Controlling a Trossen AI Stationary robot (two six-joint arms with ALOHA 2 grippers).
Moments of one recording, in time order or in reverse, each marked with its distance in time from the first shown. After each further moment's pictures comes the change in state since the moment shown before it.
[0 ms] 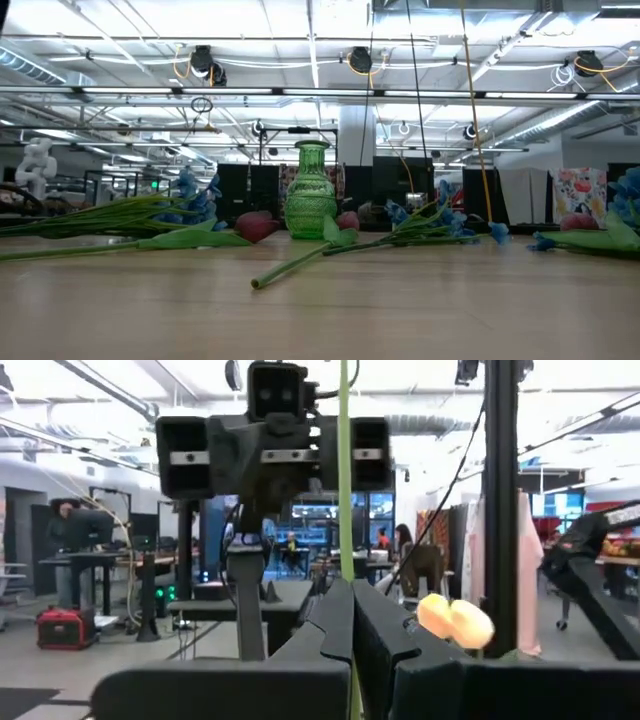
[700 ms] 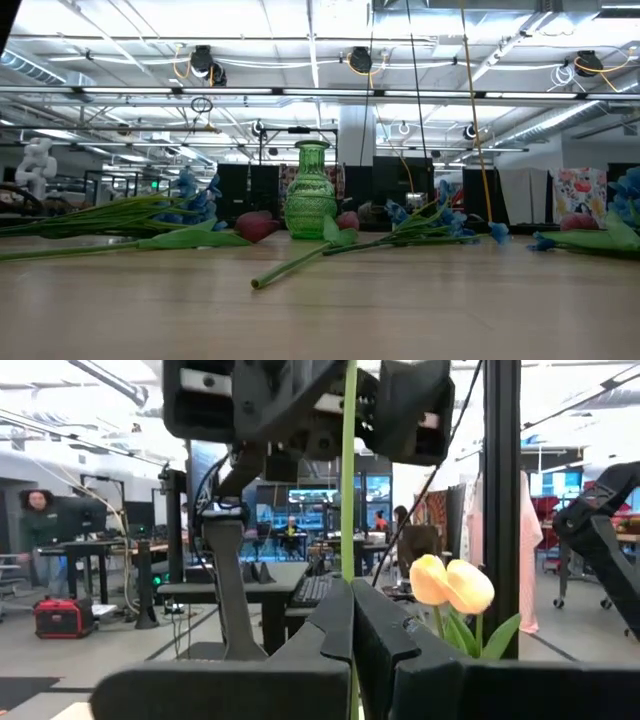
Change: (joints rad) left arm 0.002 0.123 0.100 -0.032 0.007 0.001; right arm 0.161 0.122 -0.002 0.103 0.075 -0.124
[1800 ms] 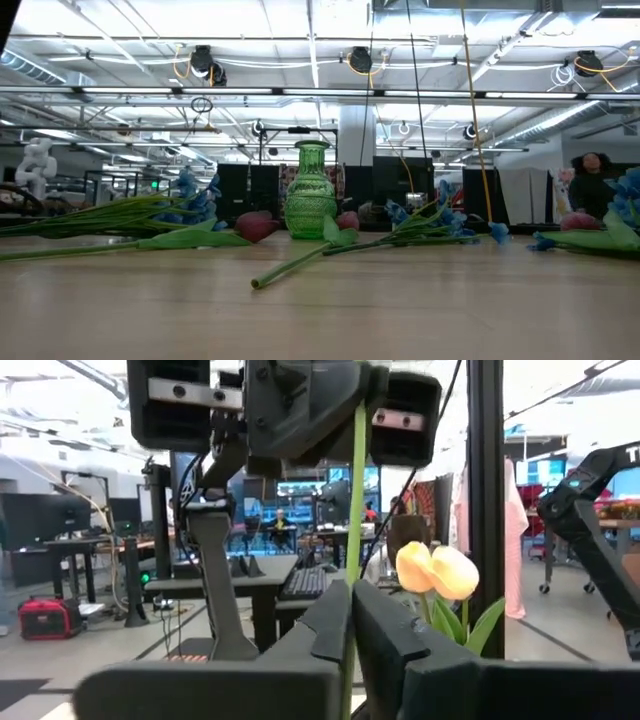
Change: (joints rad) left arm 0.000 -0.001 0.000 -0.037 0.030 0.000; right arm 0.006 0.010 0.000 -0.049 0.008 0.025
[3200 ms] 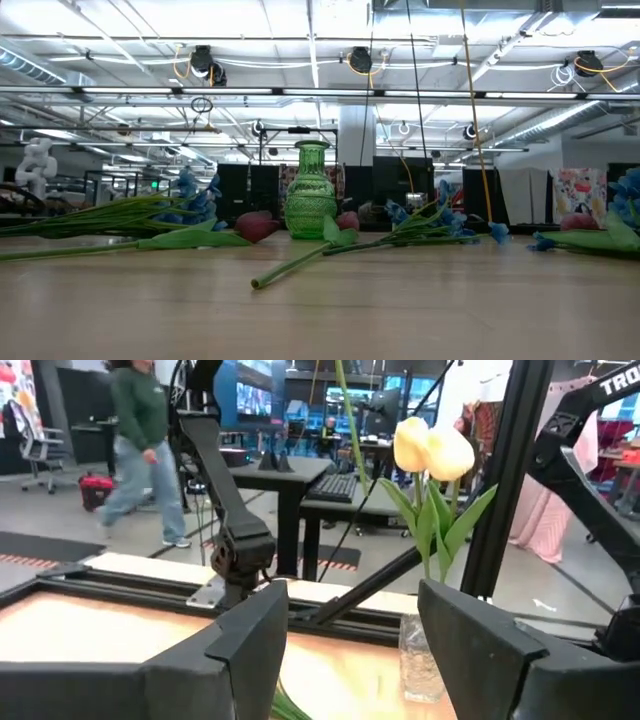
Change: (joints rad) left arm -0.166 -0.005 -0.001 -0.264 -0.323 -0.212; right arm 0.306 -0.328 0.087 -0.560 0.063 0.393
